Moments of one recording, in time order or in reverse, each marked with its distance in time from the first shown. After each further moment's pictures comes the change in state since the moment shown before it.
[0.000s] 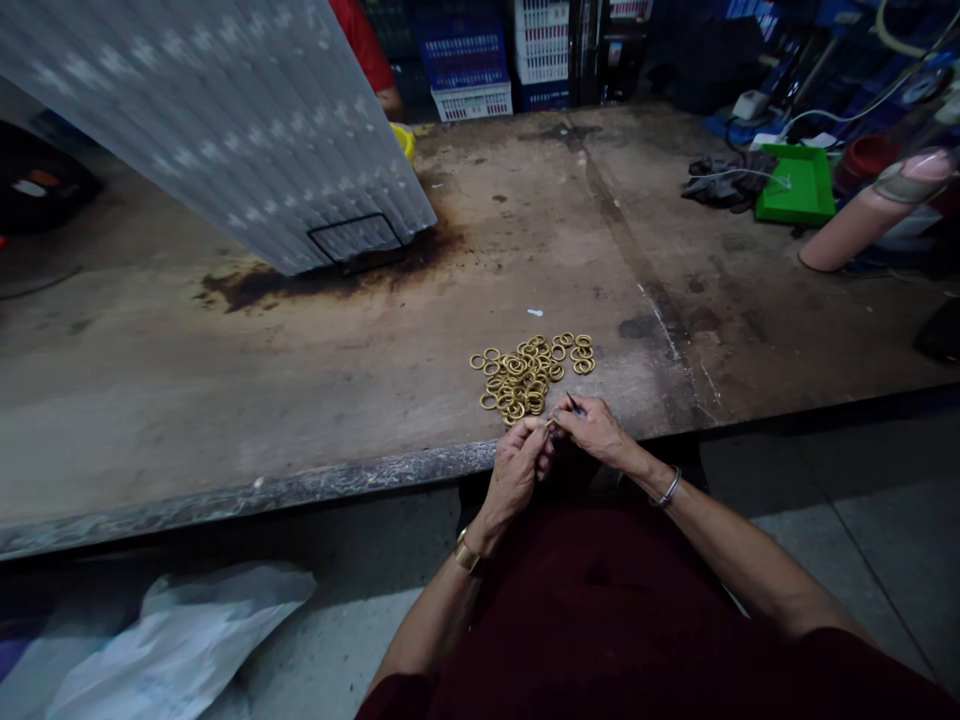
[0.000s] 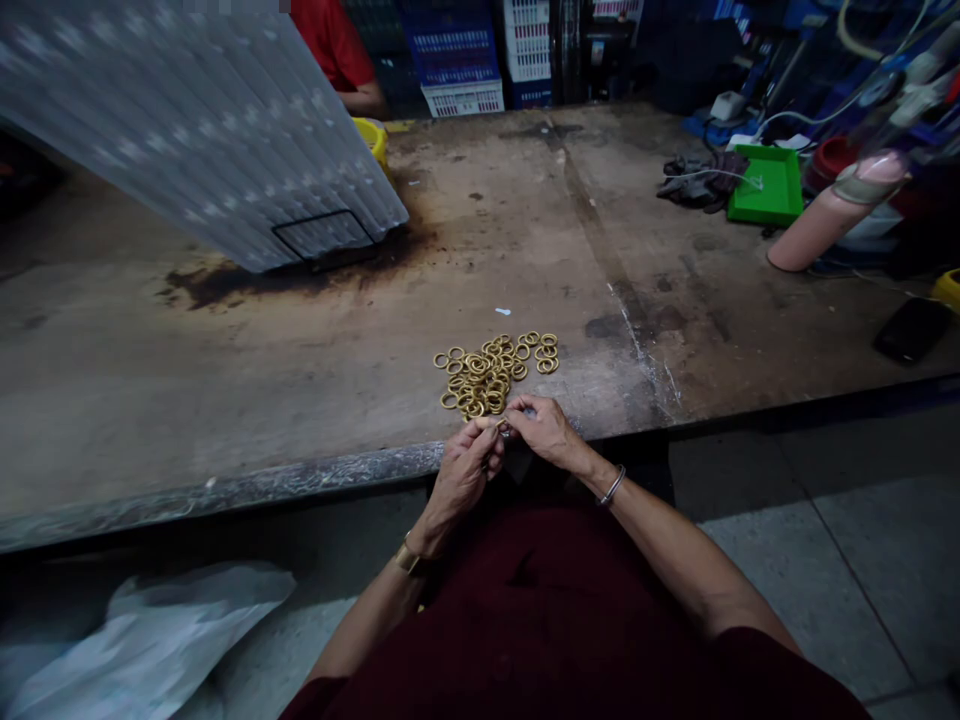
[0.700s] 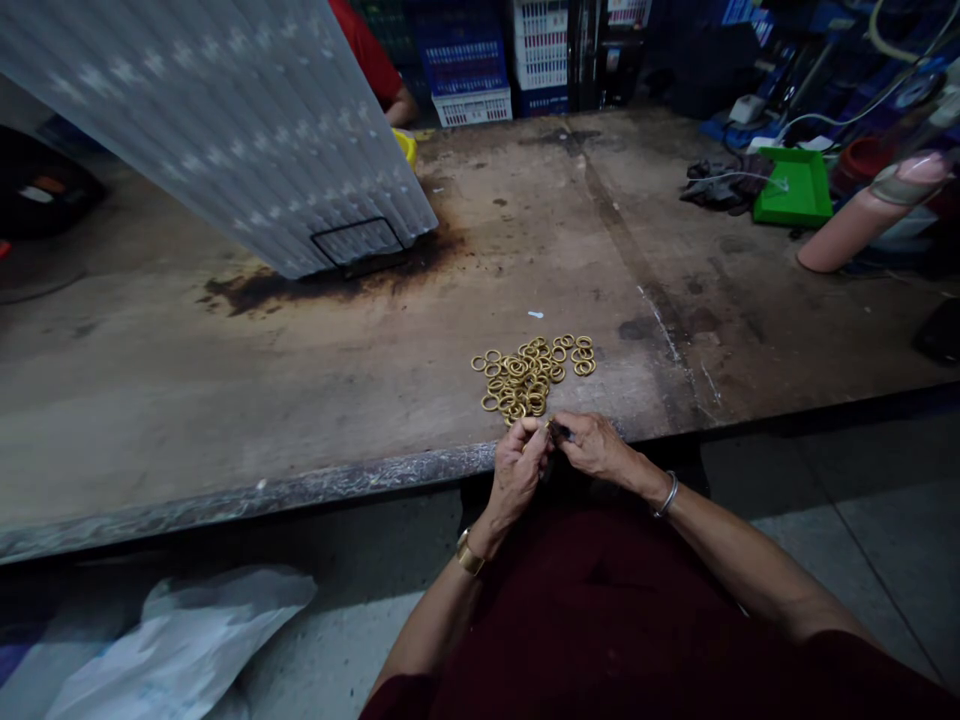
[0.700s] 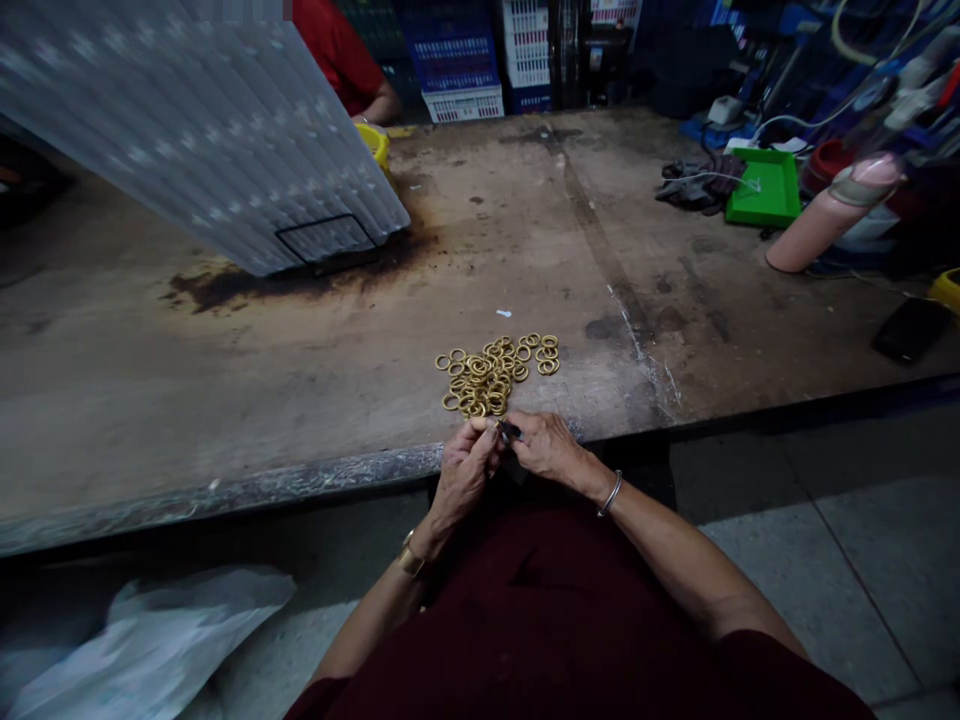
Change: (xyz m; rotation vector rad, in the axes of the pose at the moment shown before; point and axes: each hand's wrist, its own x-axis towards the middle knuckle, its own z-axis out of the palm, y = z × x) left_hand -0.001 0.002 0.002 0.089 0.070 0.120; right_hand -0.012 0.005 -0.001 -0.685 -0.125 -0.233
